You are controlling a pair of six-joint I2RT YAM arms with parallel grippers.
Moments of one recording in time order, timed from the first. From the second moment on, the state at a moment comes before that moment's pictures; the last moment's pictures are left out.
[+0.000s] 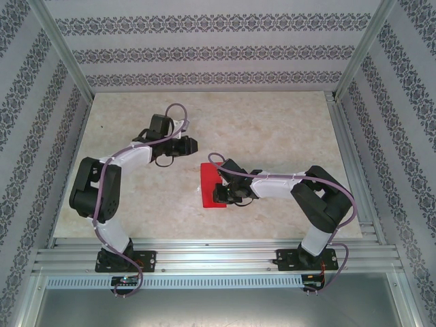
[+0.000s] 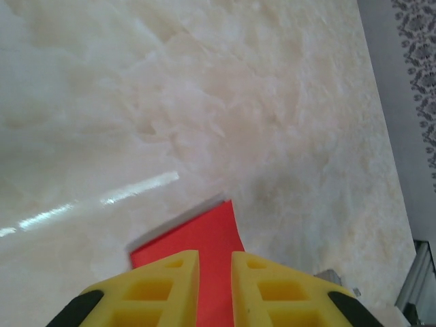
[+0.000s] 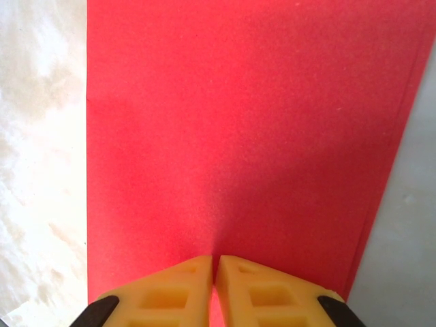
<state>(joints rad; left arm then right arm) -0.32 1.76 1.08 -0.14 0.64 -0.44 0.82 1.73 0.85 -0.22 -0.26 0.74</state>
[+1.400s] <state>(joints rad) -0.43 1.89 0.94 -0.03 0.64 -0.48 0.61 1.98 1.20 -0.27 -0.32 0.68</state>
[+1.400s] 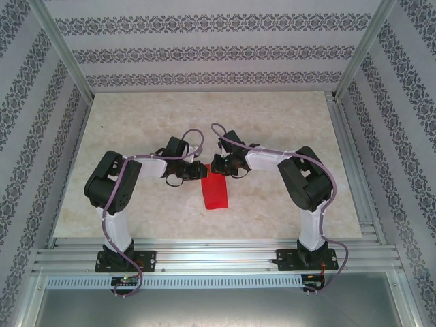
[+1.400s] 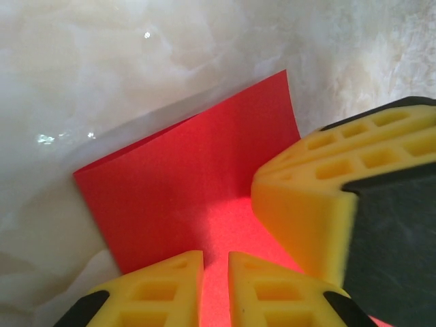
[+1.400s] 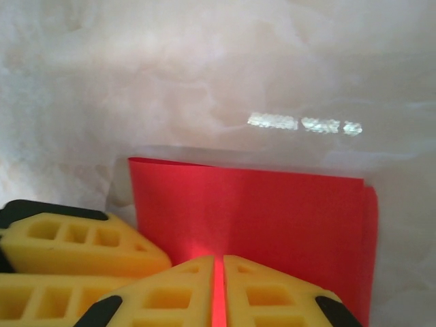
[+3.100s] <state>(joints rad) -0.51 1.72 0.66 0.17 0.67 -0.34 0.61 2.01 1.22 -0.28 -0.32 0.65</state>
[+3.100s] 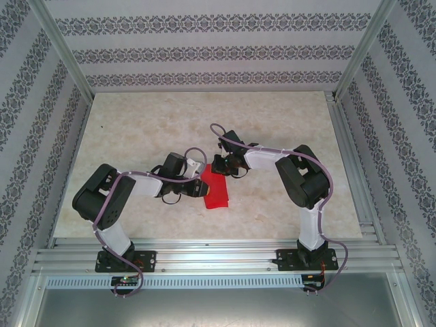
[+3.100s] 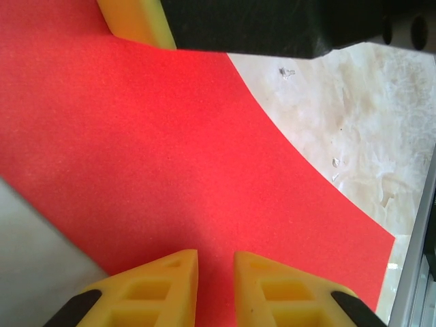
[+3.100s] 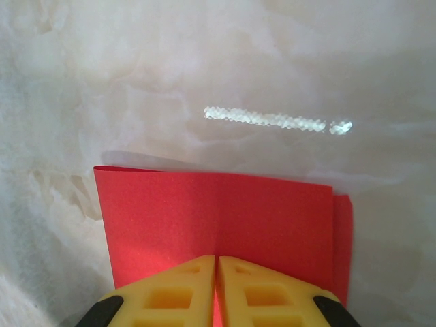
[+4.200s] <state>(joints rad) -0.63 1.61 0.51 0.22 0.66 -0.32 0.61 2.02 1.25 -0.32 -0.32 0.63</state>
